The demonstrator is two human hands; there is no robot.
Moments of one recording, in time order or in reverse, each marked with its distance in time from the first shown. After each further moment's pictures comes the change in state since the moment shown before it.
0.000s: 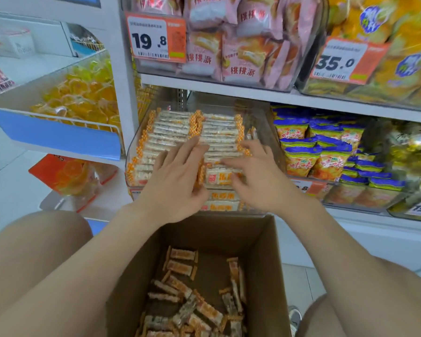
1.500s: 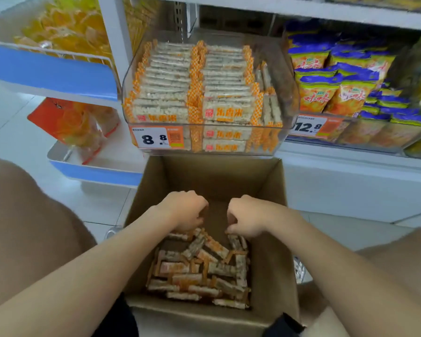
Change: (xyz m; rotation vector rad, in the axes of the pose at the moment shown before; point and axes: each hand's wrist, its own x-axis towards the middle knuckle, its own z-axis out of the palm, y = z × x) left_hand -0.096 0.001 0.117 0.145 -0.804 -0.005; right_hand -0.091 -0.022 0.126 0.029 -0.846 0.101
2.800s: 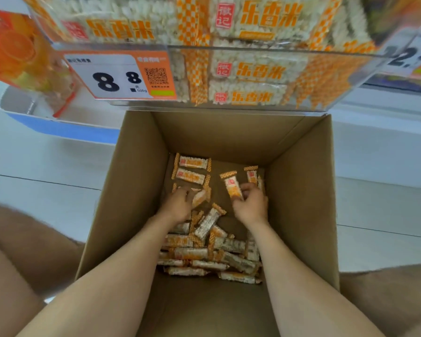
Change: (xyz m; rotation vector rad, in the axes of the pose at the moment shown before) left_hand 0.085 -0.051 0.203 -0.839 -0.060 -0.480; right_hand 0.157 0.039 0.172 1.085 0.469 0.532
